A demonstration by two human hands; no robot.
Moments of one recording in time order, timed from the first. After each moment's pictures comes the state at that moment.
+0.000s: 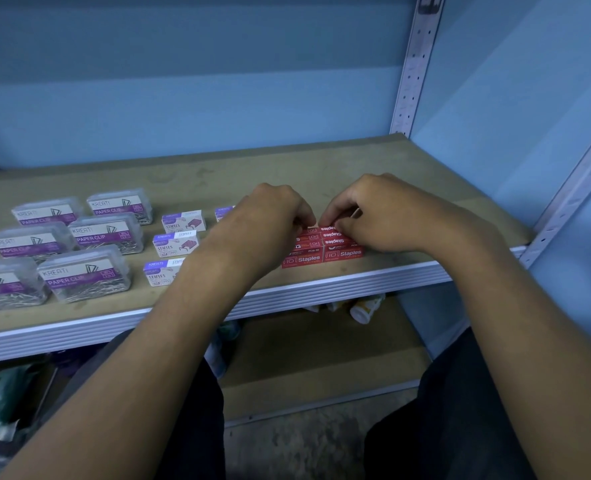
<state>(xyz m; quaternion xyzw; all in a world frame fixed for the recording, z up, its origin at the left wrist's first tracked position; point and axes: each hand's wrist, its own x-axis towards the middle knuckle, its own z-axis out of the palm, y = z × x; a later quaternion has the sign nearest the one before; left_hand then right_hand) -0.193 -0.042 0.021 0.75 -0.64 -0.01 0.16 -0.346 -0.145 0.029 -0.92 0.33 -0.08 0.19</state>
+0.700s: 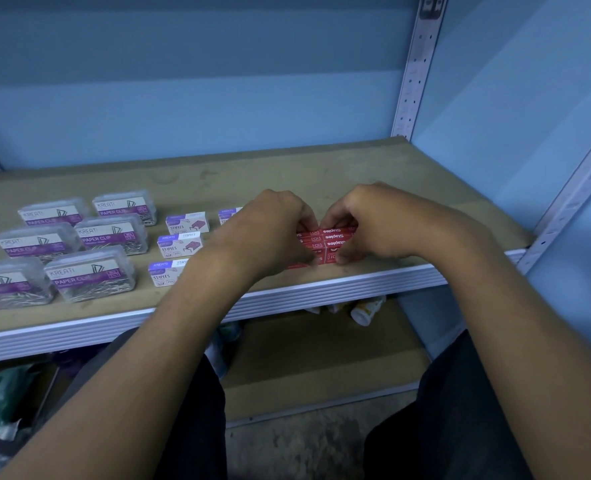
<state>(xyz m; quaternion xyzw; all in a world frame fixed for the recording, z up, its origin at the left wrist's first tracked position) -0.189 -0.042 0.018 0.74 -0.66 -0.04 0.14 -0.339 -0.136 0.032 -0.93 0.33 -0.01 0.15</state>
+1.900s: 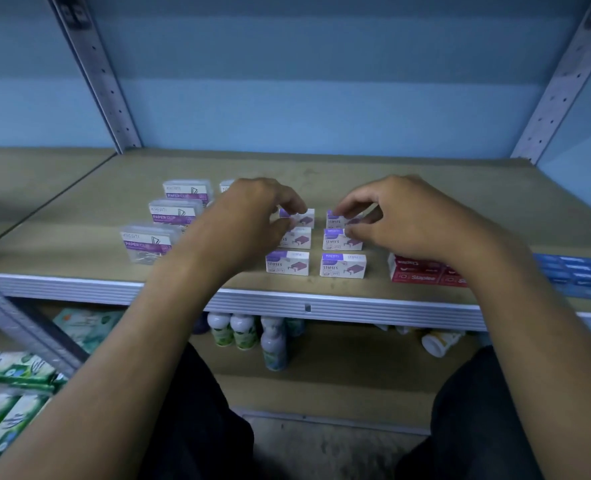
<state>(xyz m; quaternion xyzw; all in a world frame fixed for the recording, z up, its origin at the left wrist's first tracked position) -0.084 0.053 0.027 0.80 -0.57 0.04 0.21 -0.243 -0.110 0.030 -0.95 0.21 -0.12 0.20</state>
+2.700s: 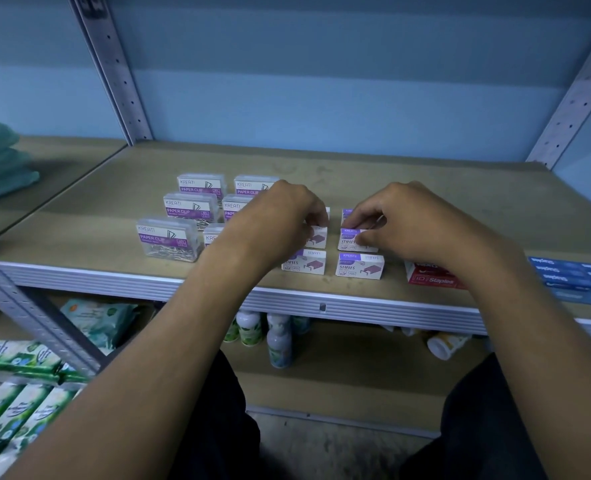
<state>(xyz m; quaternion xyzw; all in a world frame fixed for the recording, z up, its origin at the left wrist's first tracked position) -0.085 0.035 0.016 0.81 -0.55 0.01 0.19 -0.226 -0.110 0.018 -0.96 0.21 -0.10 0.16</state>
